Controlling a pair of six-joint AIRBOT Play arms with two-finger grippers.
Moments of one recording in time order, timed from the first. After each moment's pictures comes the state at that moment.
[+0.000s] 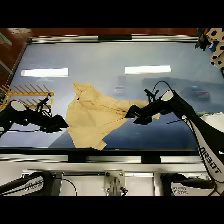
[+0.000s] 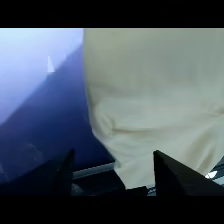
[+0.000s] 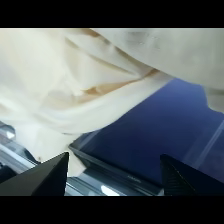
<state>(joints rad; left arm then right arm) 0.16 -1.28 0.79 0.99 -1.22 -1.33 0.17 -1.49 1.01 -0.78 1.15 1.50</state>
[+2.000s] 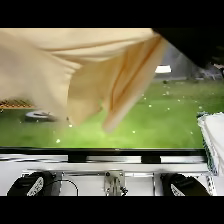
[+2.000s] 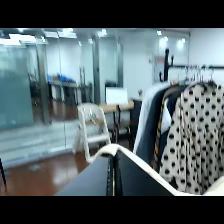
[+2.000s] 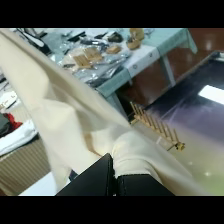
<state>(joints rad) 0.10 -0.69 1.80 0.62 -0.87 -1.13 0.28 -0.92 1.86 -0.68 1.22 1.48</state>
